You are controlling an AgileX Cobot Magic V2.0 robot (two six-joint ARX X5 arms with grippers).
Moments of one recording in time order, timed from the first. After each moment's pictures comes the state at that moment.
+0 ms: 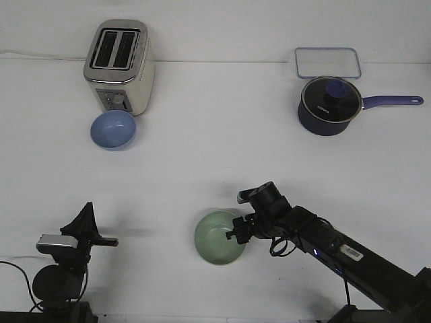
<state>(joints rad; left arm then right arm) 0.01 0.01 0.03 0.15 0.04 0.00 0.64 1.44 0.85 -0.50 -0.28 0.43</state>
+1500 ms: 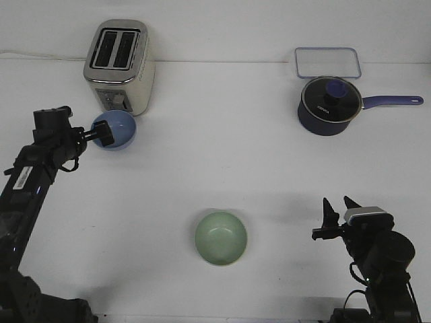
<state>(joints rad) 0.10 1.56 1.34 -0.44 0.06 -0.26 -0.02 0.47 0.52 -0.36 -0.21 0.07</state>
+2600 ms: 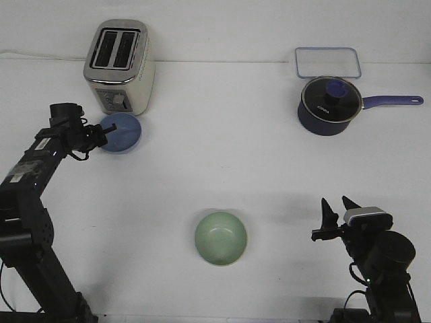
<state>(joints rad) 0.16 1.95 1.48 -0.35 0.22 -0.25 -0.02 0.47 0.52 -0.35 -0.24 0.07</state>
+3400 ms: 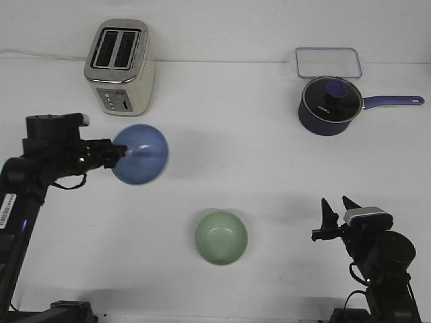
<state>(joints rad) -0.06 1.29 1.37 -0.74 0.48 -0.15 -0.02 0.47 0.52 -0.35 -0.24 0.07</state>
